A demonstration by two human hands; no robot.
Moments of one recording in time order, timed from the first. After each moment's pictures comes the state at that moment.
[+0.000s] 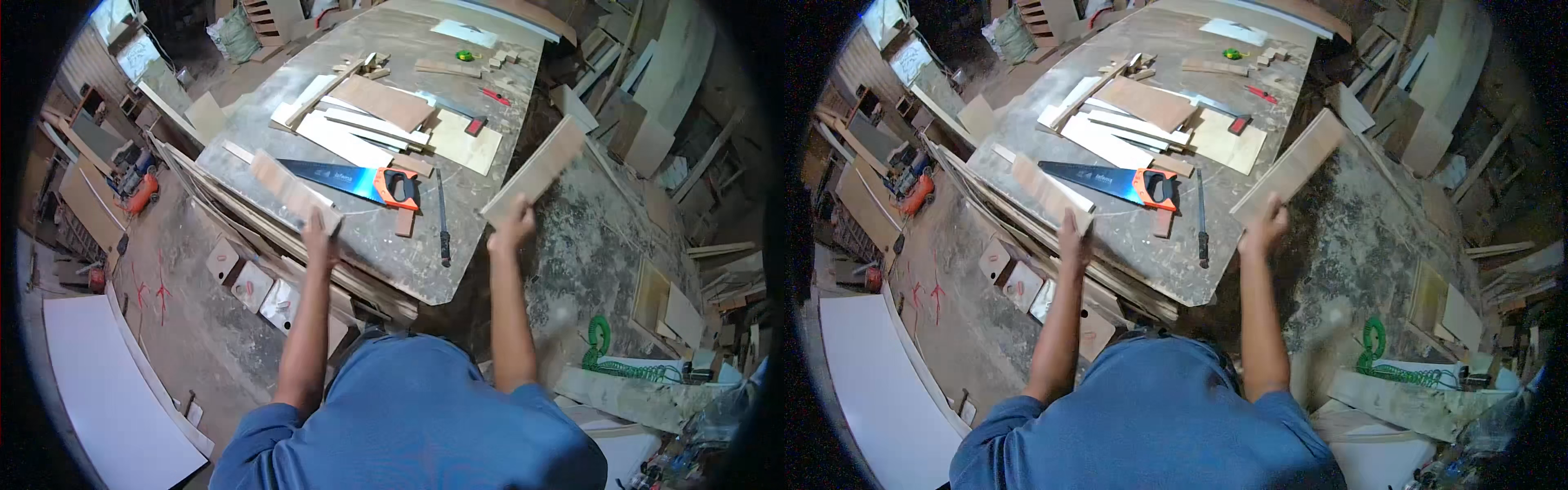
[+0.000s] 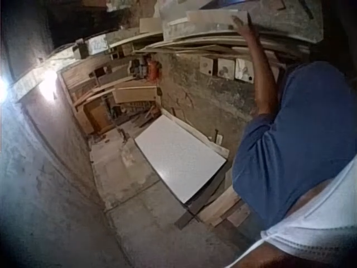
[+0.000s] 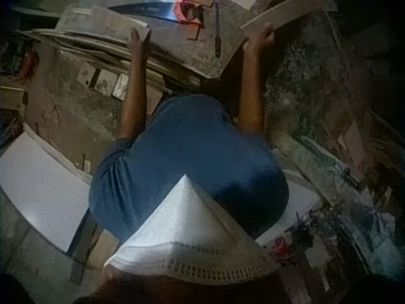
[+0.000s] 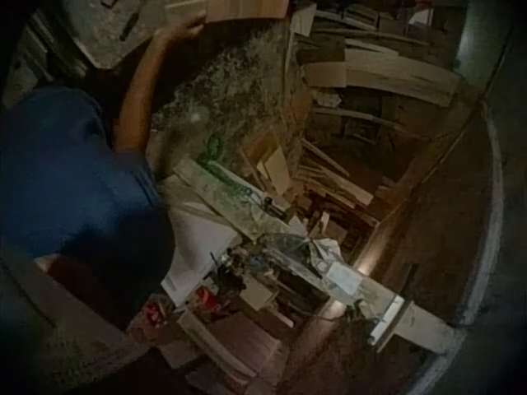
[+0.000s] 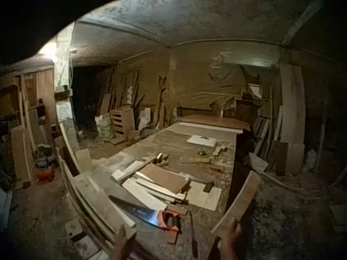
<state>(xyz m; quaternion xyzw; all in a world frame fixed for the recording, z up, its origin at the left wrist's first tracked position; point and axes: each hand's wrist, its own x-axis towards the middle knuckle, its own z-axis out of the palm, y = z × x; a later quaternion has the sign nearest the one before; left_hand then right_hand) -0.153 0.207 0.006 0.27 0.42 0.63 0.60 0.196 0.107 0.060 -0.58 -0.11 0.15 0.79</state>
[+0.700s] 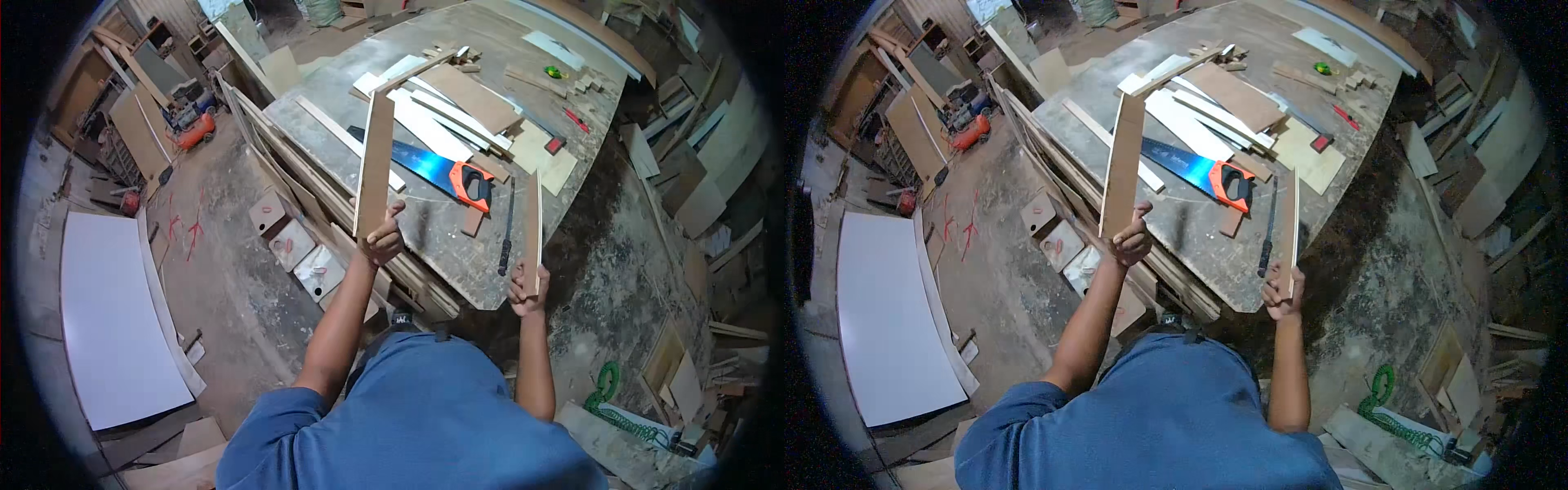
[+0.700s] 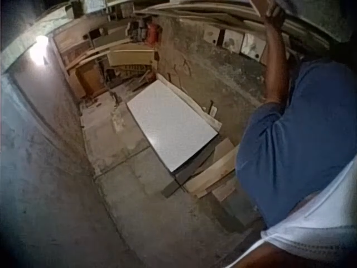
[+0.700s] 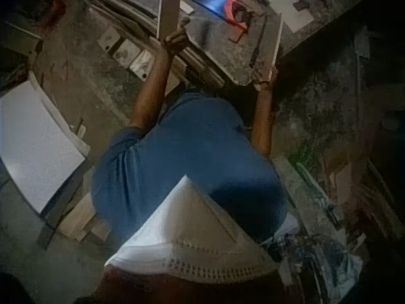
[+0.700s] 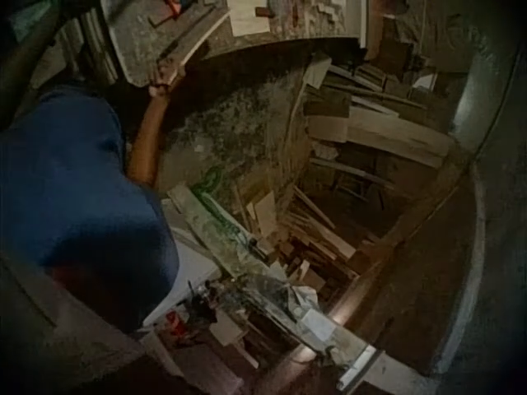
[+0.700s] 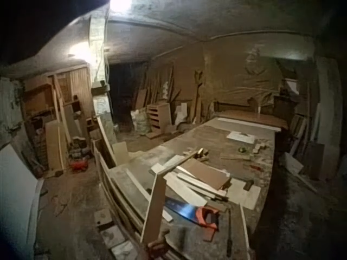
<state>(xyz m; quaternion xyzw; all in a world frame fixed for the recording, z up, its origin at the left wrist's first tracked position) -0.191 0.169 0.037 0.12 -0.23 0.34 0.90 0.159 0.023 -0.017 -0.25 -0.10 0.74 0.62</state>
